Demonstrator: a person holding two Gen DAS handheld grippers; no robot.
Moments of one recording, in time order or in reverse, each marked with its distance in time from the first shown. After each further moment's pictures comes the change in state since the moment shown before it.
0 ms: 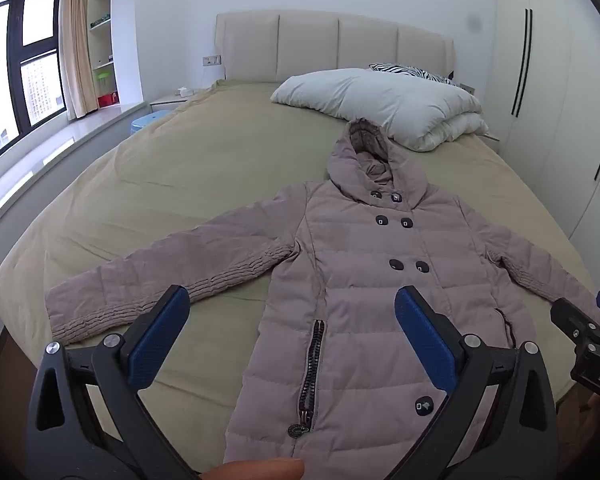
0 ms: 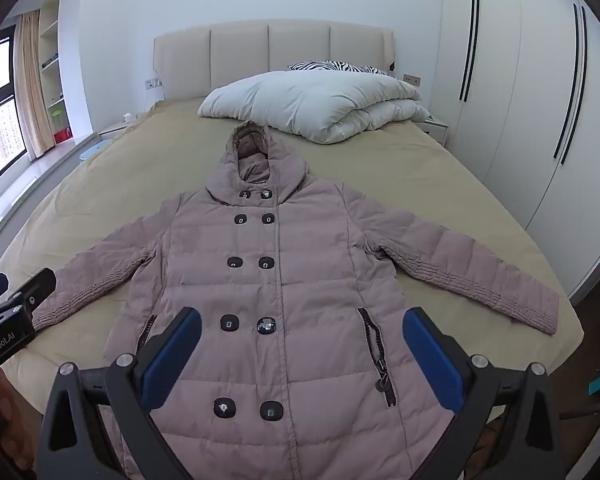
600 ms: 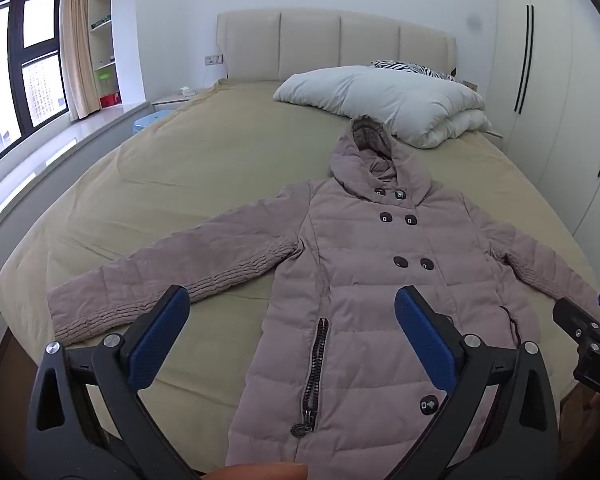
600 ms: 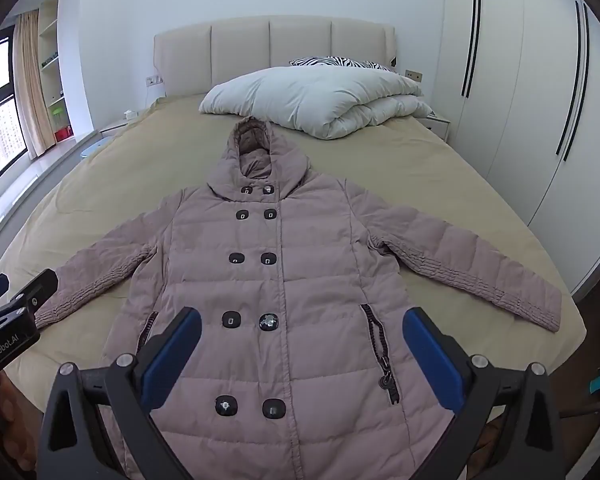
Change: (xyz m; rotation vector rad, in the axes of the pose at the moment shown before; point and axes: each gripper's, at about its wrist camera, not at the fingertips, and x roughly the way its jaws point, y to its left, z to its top) left arm 0.006 0.002 -0.008 0.010 0.000 0.019; right arm 0.002 0.000 0.000 0.003 0.001 0.001
